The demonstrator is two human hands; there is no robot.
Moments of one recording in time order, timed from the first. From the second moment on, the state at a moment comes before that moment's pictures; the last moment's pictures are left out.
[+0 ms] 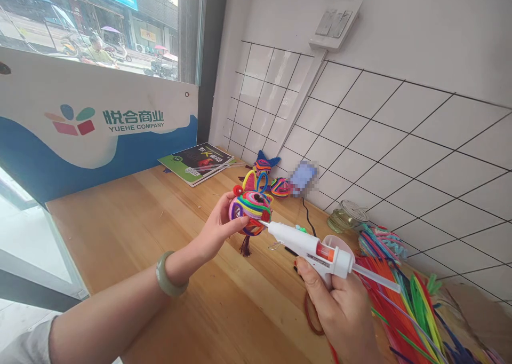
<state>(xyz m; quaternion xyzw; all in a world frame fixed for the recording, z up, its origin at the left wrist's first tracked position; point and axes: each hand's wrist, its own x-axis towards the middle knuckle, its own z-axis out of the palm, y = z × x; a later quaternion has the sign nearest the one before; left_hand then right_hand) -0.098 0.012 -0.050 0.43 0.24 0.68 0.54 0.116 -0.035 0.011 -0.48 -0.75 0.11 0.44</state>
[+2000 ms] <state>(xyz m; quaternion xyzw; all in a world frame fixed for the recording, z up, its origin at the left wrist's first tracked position) -0.097 0.012 -0.047 0.41 0.24 0.67 0.56 0.125 -0.034 0.007 -0.50 -0.70 0.26 0.44</state>
